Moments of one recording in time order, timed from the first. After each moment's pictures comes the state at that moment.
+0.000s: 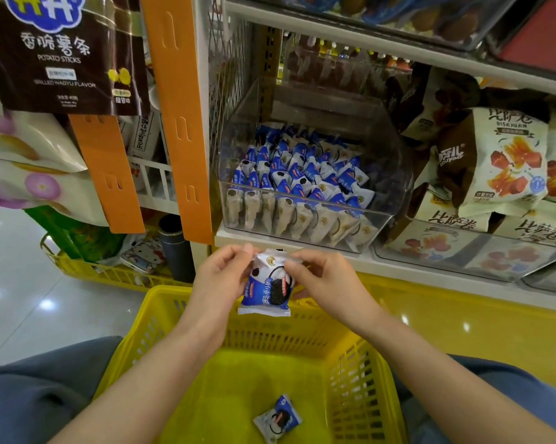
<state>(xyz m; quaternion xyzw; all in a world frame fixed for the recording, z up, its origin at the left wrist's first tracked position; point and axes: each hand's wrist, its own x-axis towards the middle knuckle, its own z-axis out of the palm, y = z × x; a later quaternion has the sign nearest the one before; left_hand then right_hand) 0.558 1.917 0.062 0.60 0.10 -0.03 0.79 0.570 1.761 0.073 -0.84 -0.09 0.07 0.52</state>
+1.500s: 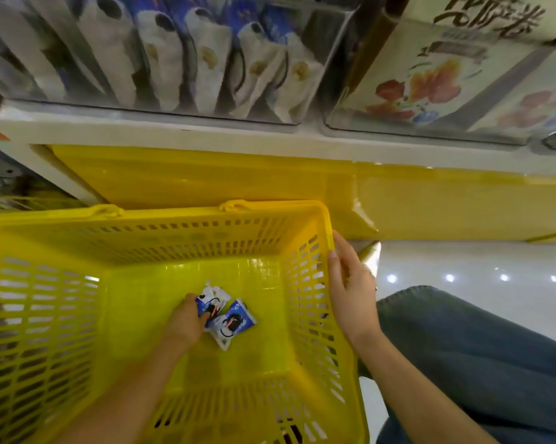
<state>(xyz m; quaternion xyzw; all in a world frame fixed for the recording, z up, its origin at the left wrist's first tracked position) 0.511 1.877 -0.248 0.88 0.11 -0.36 0.27 0.488 1.632 -0.108 -0.85 0.21 -0.02 0.48</state>
